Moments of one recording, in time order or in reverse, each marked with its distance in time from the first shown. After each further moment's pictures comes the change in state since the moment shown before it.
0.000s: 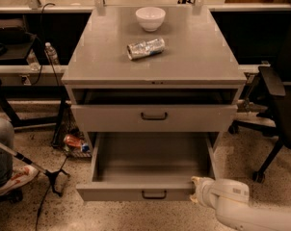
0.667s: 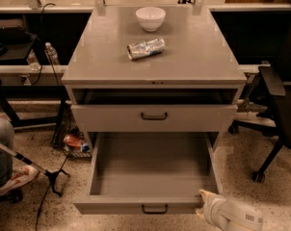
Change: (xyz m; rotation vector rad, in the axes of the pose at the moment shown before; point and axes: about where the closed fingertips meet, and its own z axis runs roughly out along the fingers) arm 0.022 0.045 -0.035 0.033 0.022 0.136
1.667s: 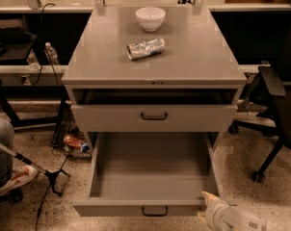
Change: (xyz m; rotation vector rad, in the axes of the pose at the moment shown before) arm 0.010 0.013 -0.004 0.008 0.004 0.055
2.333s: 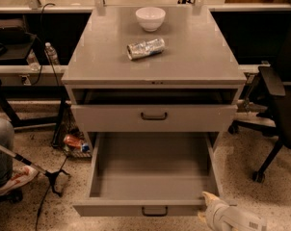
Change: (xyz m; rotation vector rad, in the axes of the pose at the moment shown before) arm 0.000 0.000 0.000 0.000 0.000 0.000
